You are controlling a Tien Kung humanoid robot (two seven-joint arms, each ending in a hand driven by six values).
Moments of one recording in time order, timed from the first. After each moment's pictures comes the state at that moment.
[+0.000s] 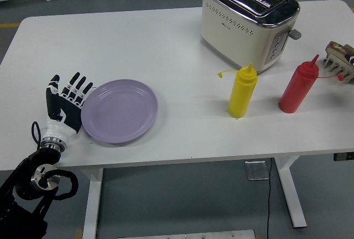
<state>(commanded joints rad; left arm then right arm) -0.22 0.13 -1.22 -1.13 0.42 0.01 -0.19 0.28 -0.57 1.44 1.33 -1.92 0.04 -0.18</state>
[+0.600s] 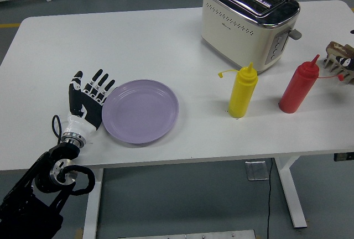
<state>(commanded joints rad) -0.29 0.08 -1.13 -1.09 0.40 0.00 -0.19 0.41 -0.52 1.33 1.18 -2.07 0.00 -0.20</state>
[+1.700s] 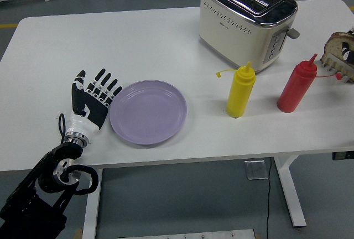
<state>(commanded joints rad) -0.27 0.07 -1.20 -1.15 0.44 0.01 -0.19 0.43 -0.51 1.29 1.17 -2.16 -0.13 -0.16</state>
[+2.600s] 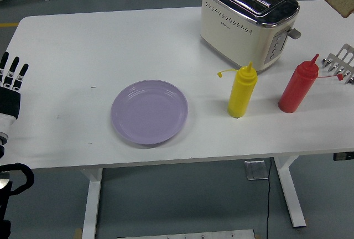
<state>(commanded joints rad) -0.07 0.18 -1.62 -1.39 0.43 0.01 -0.18 0.57 -0.55 1.31 1.42 -1.96 -0.33 -0.15</state>
